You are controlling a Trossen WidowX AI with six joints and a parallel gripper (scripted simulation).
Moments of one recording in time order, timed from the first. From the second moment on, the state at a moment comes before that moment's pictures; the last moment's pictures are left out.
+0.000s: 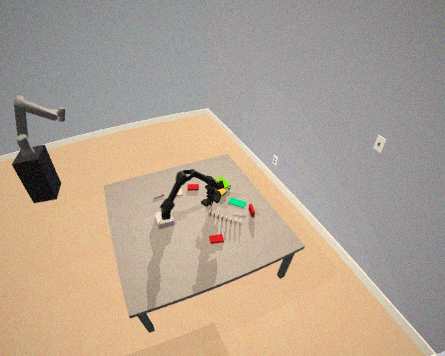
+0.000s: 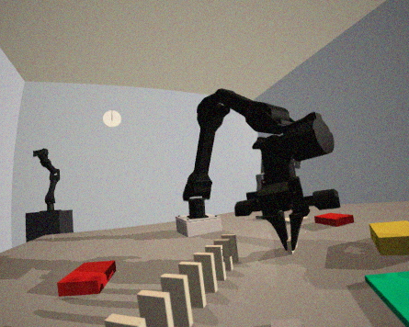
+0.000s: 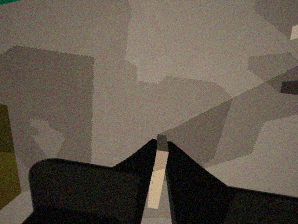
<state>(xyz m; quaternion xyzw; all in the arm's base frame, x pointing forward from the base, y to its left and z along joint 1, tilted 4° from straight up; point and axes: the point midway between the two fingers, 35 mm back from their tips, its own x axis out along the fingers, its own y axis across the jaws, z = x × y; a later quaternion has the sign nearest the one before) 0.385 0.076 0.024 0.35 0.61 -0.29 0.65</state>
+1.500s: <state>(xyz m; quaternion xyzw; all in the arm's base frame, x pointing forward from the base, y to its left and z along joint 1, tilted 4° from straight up) 0.341 0.116 0.177 -0.08 0.66 0.11 0.73</state>
